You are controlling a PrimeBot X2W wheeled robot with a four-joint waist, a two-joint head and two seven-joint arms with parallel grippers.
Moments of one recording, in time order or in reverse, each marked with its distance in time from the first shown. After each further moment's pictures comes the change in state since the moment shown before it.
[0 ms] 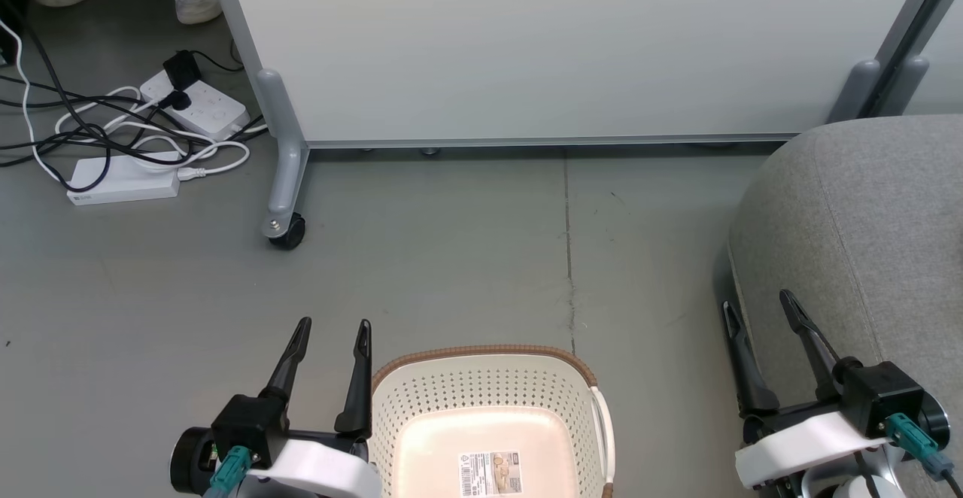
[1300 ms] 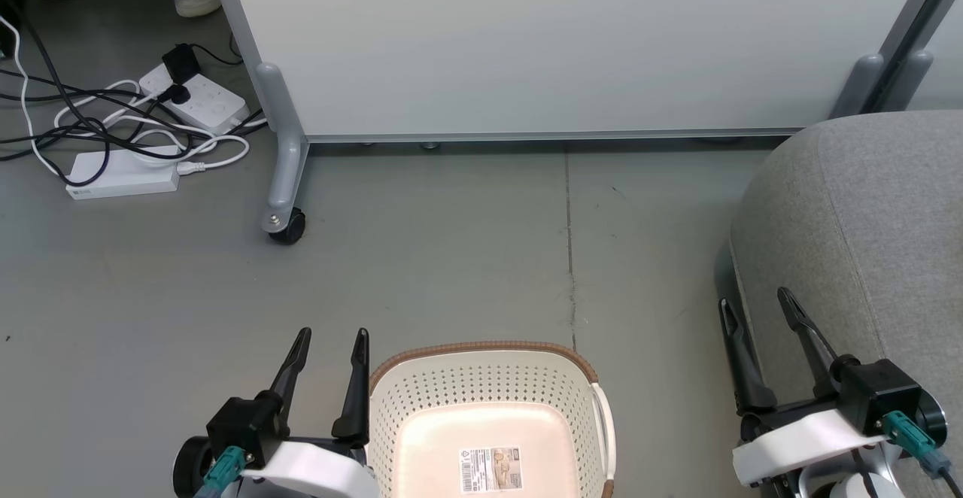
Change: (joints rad) left arm -0.006 0.000 0.003 0.050 -0.049 -0.025 0.000; right arm -0.006 0.006 0.000 0.002 -0.003 0.000 0.000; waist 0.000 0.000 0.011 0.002
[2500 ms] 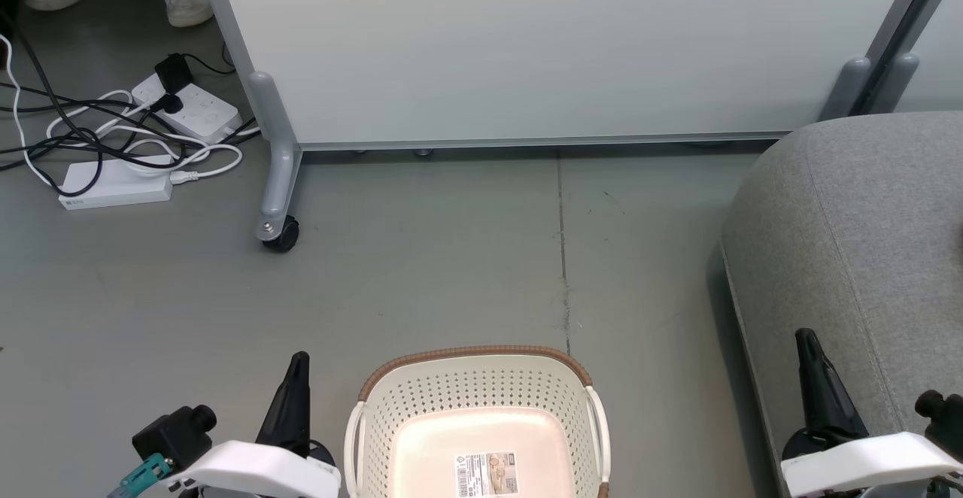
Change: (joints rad) left arm 0.028 0.014 0.057 0.006 -0.481 -0.045 0.117; right arm 0.088 -0.017 -0.046 -0.033 0.546 0.000 0.087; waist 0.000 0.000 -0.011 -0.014
